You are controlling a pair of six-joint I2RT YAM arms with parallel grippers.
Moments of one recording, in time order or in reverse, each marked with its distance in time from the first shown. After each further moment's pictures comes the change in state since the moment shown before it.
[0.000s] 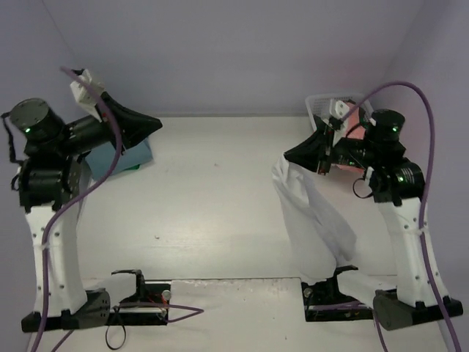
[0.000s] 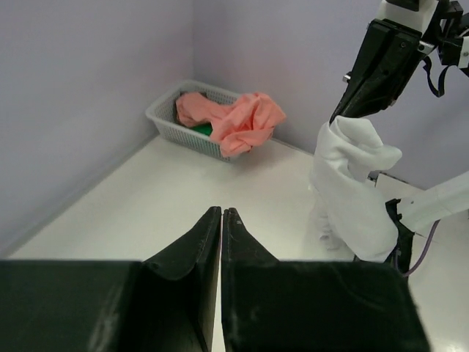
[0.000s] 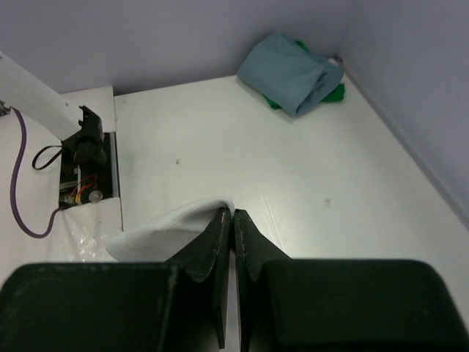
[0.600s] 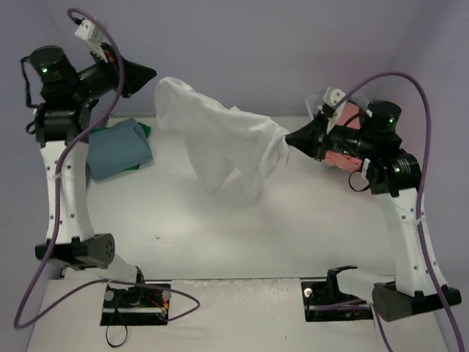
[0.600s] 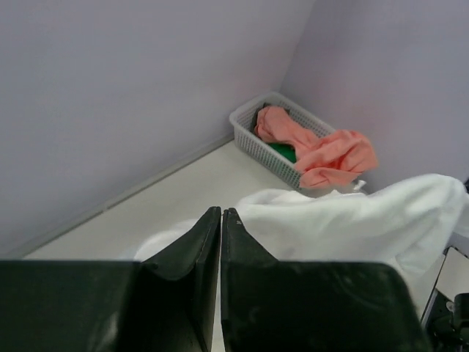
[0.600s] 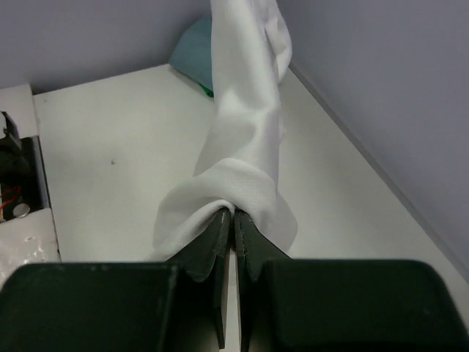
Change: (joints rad) left arm -0.010 0.483 0.320 0.038 -0.249 -0.061; right arm 0.025 0.130 0.045 0.027 0.230 -0.052
